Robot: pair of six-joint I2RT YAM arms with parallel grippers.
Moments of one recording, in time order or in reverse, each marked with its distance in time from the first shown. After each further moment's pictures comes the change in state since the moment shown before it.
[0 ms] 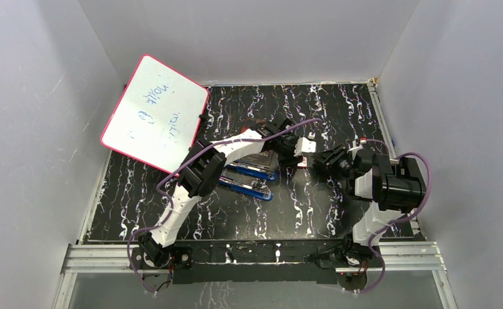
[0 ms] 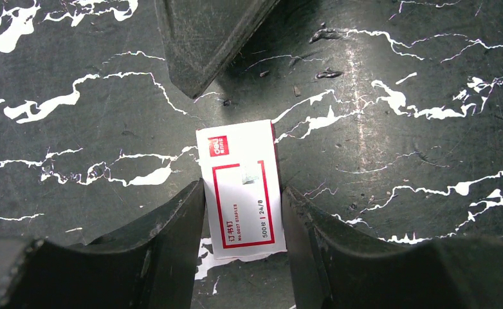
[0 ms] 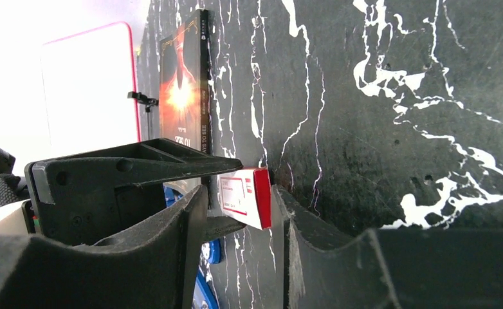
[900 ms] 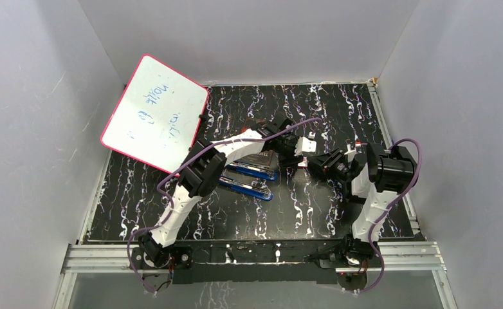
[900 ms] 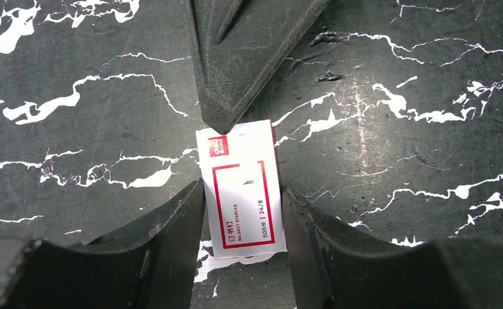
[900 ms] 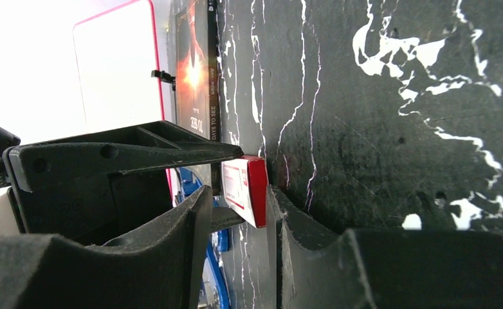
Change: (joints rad) left arm 0.000 0.006 0.009 -0.001 0.005 -0.011; right arm -0.001 0.234 0.004 0.275 -0.122 0.123
